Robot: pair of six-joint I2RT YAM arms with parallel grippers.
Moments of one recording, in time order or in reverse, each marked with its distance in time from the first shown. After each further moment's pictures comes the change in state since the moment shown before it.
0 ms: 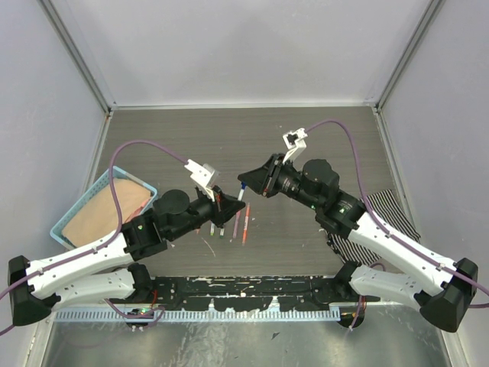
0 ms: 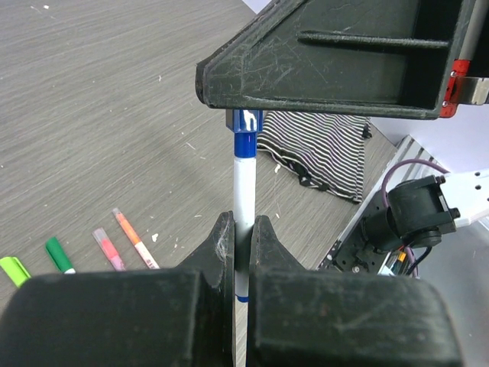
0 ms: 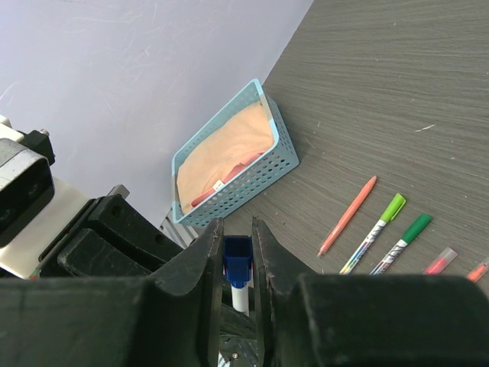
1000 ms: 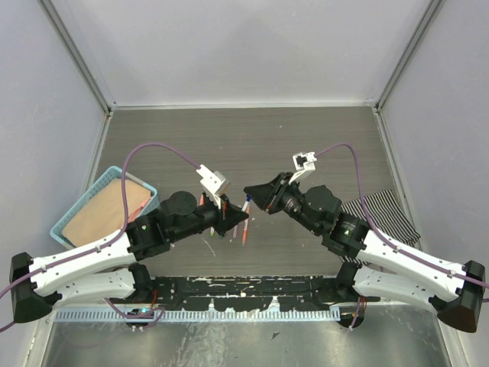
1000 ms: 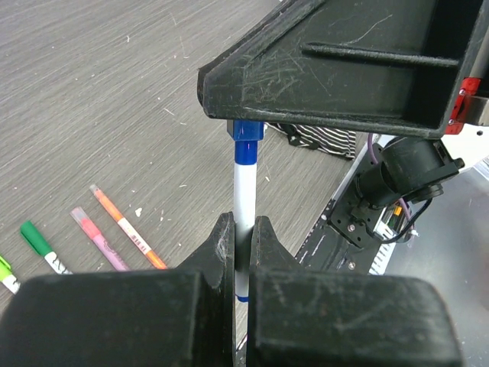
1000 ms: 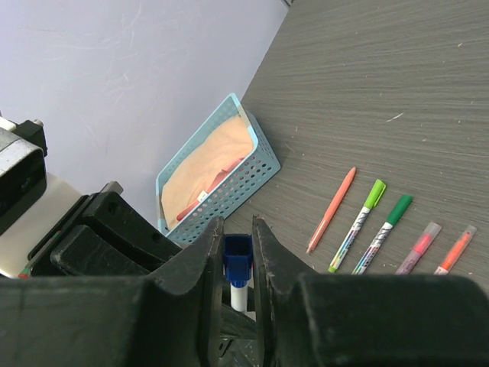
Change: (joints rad) left arm -0.018 0.026 0.005 -0.055 0.086 0.028; right arm 0.184 -0.129 -0.175 0.040 0.312 0.043
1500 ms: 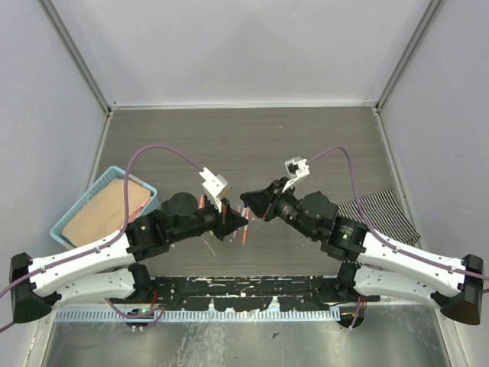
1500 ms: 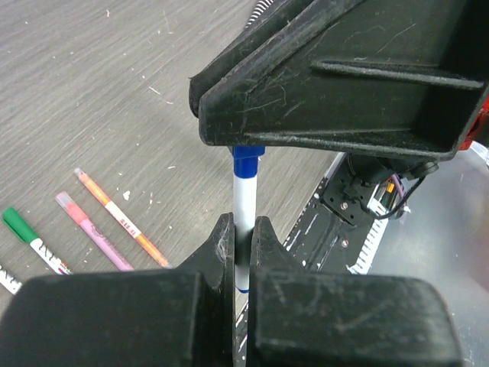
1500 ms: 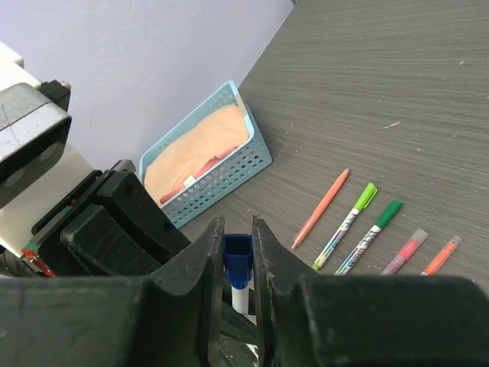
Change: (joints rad) left arm -0.002 -0.006 0.000 -0.038 0.046 -0.006; right arm 0.095 0.001 -0.008 0.015 0.068 -0.118
